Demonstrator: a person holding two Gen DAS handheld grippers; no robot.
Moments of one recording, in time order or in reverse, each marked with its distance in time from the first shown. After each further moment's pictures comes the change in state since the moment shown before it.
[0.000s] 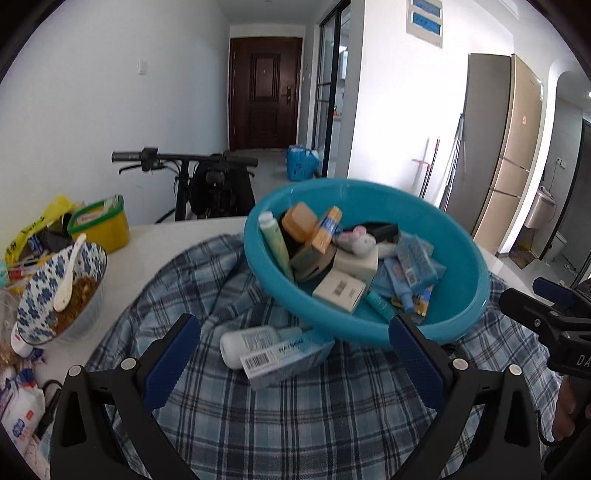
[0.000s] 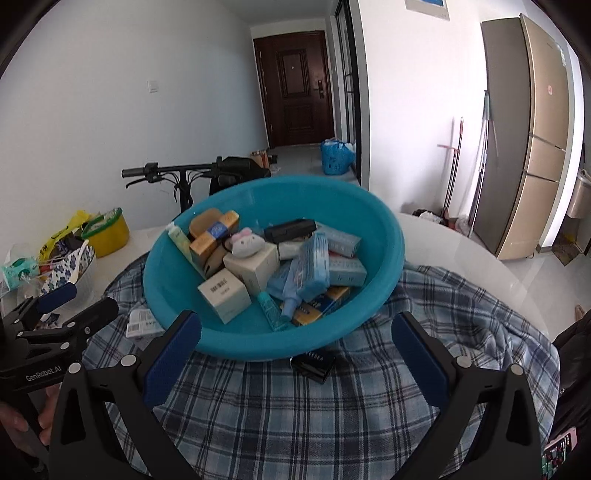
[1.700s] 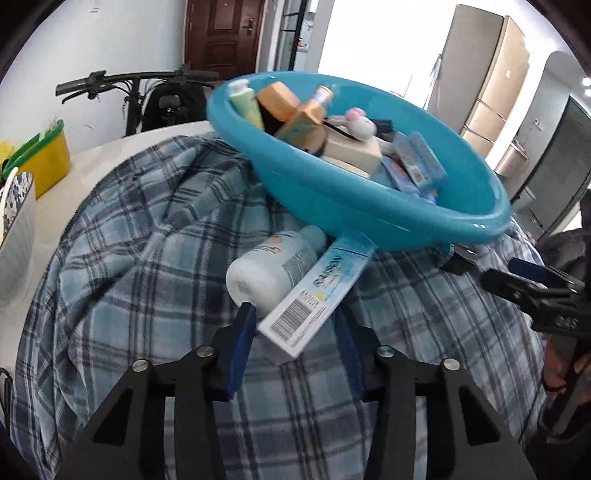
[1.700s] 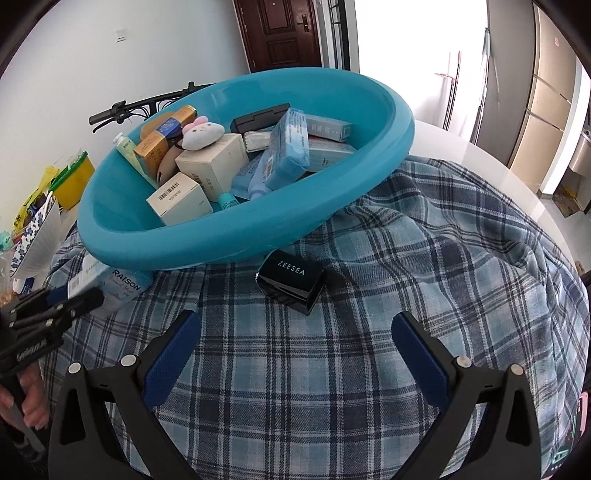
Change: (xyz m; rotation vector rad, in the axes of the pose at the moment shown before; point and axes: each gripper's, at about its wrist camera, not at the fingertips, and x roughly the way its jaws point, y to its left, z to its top) left arm 0.069 0.020 -0.049 0.041 0.294 -0.193; right arm 0.074 -0.021 -0.053 0.071 0.278 -0.023
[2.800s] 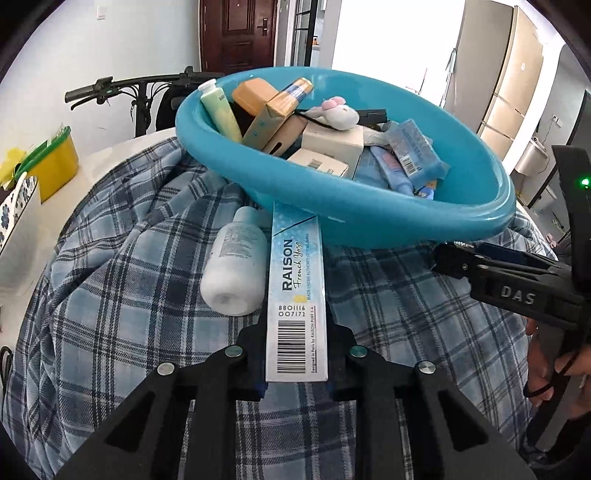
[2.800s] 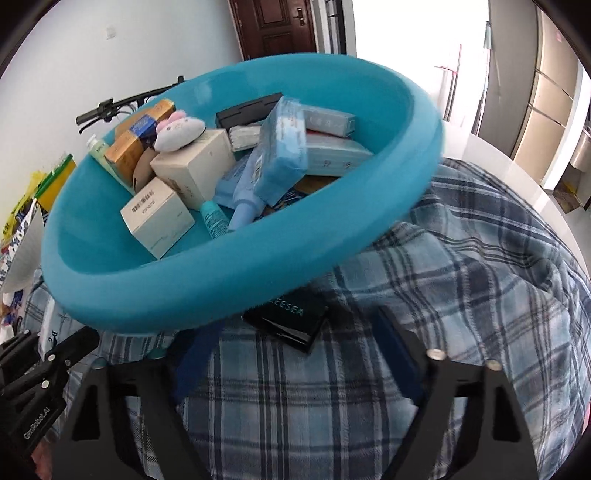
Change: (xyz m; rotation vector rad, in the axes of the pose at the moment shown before) left arm 0.017 -0.042 0.000 -0.016 0.002 0.116; right arm 0.039 0.001 0.019 0.000 0.027 -0.012
